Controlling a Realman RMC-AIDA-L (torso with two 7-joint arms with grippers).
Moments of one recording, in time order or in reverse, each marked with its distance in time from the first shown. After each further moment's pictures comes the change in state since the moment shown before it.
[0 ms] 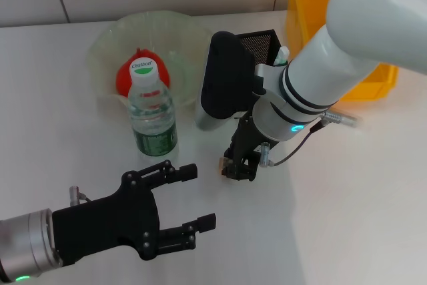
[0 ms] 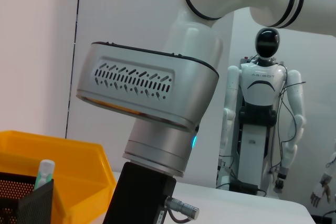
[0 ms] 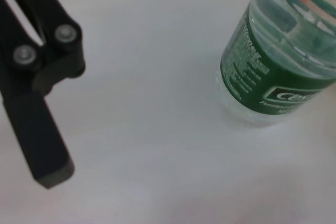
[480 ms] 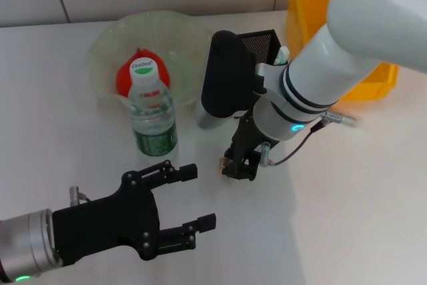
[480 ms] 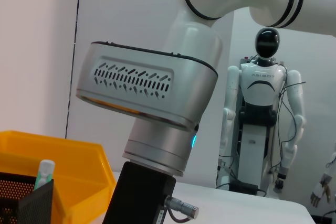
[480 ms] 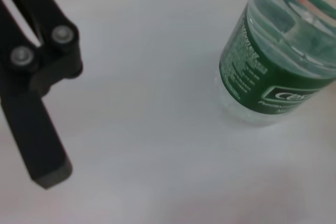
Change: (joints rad) left arm 0.000 0.000 0.000 0.000 0.000 0.000 0.000; right arm 0.000 0.000 0.006 0.000 0.001 -0.004 0.000
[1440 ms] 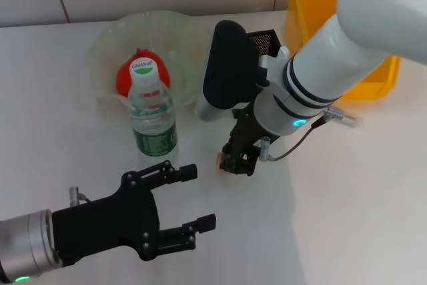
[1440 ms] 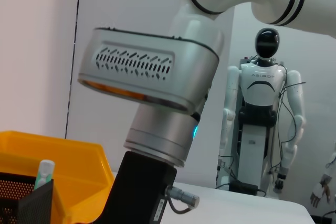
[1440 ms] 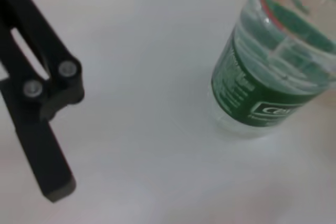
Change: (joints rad) left arm 0.001 0.000 0.000 0.000 0.000 0.001 0.000; right arm -0.022 -0.006 0.014 -0.065 0.001 -0.025 0.022
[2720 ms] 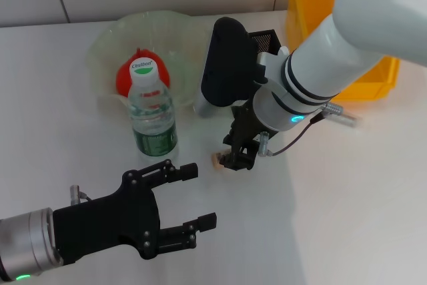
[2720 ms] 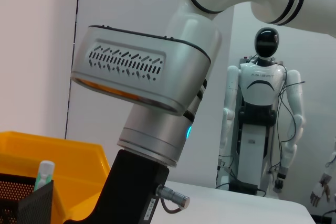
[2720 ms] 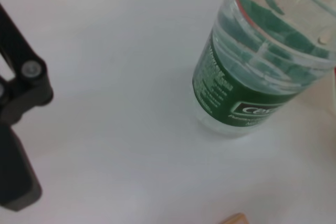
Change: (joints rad) left arm -0.004 0.000 0.000 0.000 0.000 -0.002 0.000; right arm 0.012 0.003 -0.001 0.023 -0.027 0.034 0.006
